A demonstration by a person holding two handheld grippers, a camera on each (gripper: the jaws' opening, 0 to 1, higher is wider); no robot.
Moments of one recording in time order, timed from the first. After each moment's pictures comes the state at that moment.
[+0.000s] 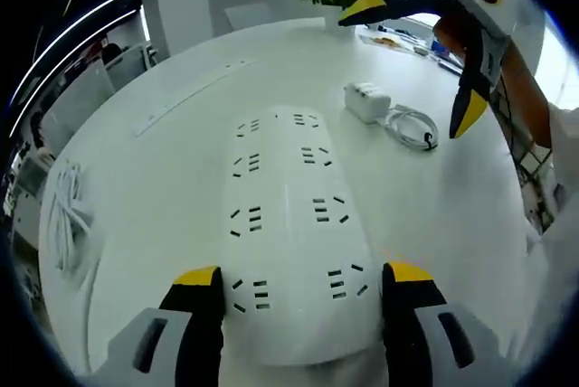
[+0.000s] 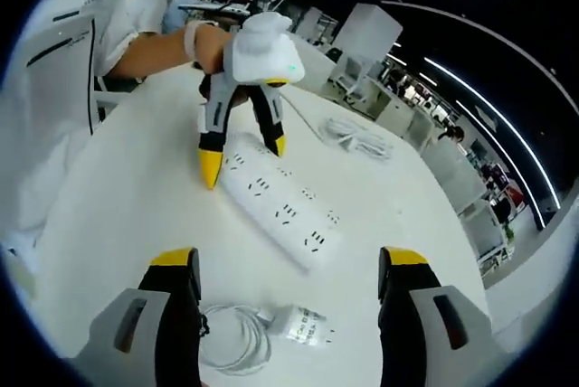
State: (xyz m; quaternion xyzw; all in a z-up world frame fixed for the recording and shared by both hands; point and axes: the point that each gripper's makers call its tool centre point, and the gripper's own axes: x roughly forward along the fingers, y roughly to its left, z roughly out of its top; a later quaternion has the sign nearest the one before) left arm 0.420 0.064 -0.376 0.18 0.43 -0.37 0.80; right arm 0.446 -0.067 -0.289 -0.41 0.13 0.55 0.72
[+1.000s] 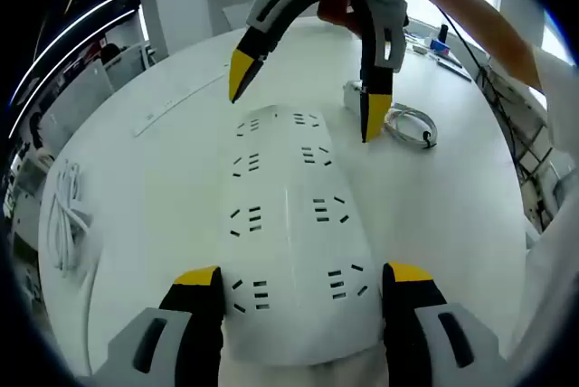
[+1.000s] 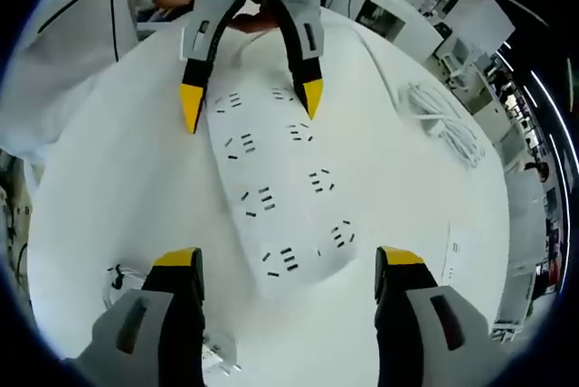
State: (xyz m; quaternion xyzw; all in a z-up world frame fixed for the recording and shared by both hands) left arm 0.415 0.064 -0.377 0.18 0.43 -0.37 0.80; right arm 0.501 -0.012 -0.351 -0.53 0.22 0.66 0.48
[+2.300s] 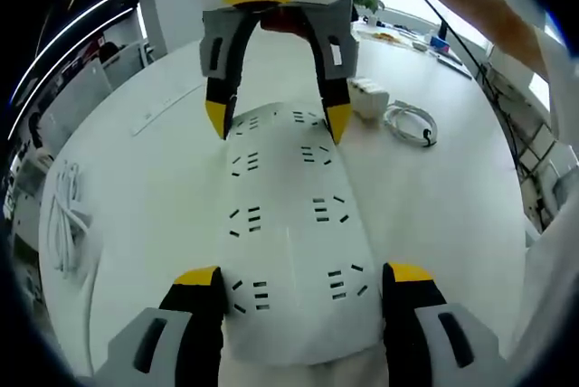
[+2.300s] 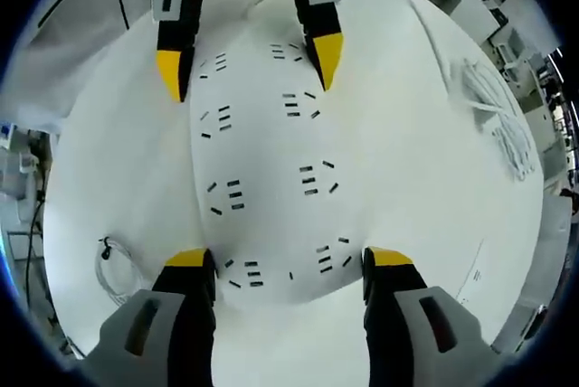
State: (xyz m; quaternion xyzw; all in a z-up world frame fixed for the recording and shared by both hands) left arm 0.413 0.064 -0.377 0.18 0.44 -0.37 0.80; right arm 0.508 -0.008 -0.377 -0.59 0.28 0.66 0.37
